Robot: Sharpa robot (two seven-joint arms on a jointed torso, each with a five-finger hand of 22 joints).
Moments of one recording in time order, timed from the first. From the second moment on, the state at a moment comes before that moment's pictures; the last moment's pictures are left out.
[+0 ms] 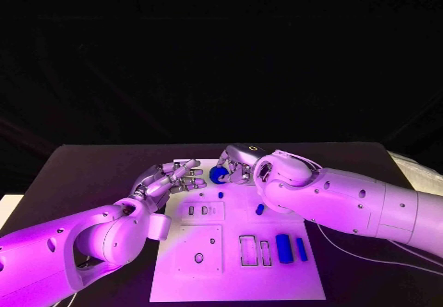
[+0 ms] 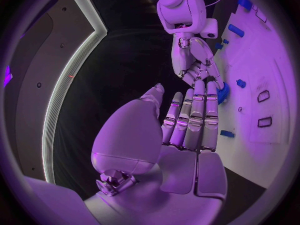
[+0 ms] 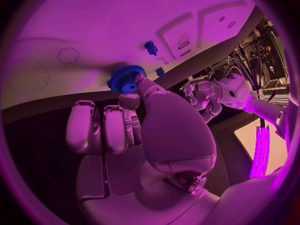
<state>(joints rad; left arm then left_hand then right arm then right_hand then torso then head) 1.14 -0.91 0.00 1.73 0.05 -0.36 0.44 1.36 0.02 0.12 0.18 0.16 0.88 0.22 0.15 0.07 0.96 0.19 0.16 0.07 1.08 0.13 0.21 0.16 0.18 0.90 0.24 0.28 0.11 1.29 -0.56 -0.02 1.41 -1.58 -0.29 -0.30 1.36 -0.06 0.30 0.12 0.12 1.03 0.13 0.11 0.09 1.31 0.02 0.93 0.99 1.47 -0.04 1.34 1.23 0.10 1.36 0.06 1.38 1.13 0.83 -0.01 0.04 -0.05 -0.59</state>
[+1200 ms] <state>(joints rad) 1.14 -0.91 0.00 1.73 0.06 -0.36 0.44 1.36 0.02 0.13 0.18 0.16 0.88 0.22 0.15 0.07 0.96 0.19 0.16 0.07 1.08 0.13 0.21 0.16 0.18 0.90 0.24 0.28 0.10 1.27 -0.59 -0.02 1.41 -1.59 -0.32 -0.27 1.27 -0.11 0.24 0.15 0.09 0.92 0.15 0.06 0.08 1.24 0.06 0.83 0.92 1.46 -0.03 1.33 1.21 0.10 1.34 0.08 1.37 1.10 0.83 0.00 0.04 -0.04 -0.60</state>
